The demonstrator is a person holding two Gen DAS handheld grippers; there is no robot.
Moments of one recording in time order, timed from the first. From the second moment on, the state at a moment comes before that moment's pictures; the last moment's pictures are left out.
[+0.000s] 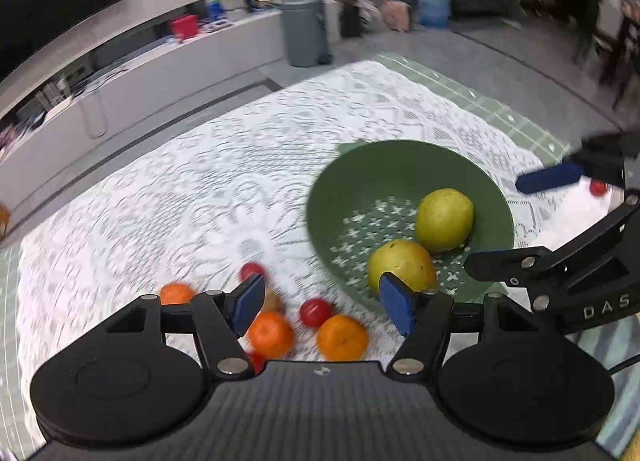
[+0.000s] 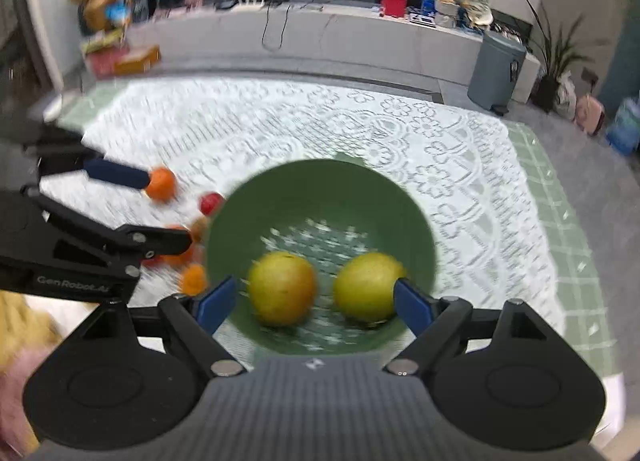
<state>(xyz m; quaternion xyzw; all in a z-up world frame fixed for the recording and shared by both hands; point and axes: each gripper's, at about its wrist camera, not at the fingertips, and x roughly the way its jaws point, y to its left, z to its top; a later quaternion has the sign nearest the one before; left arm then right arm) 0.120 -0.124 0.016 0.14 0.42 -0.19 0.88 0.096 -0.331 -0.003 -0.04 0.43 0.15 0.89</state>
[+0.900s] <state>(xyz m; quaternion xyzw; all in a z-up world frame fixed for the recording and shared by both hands) 0.048 0.026 -0.002 0.00 0.41 -0.11 0.91 0.053 -0.215 -0.055 0.08 0.38 0.15 0.91</state>
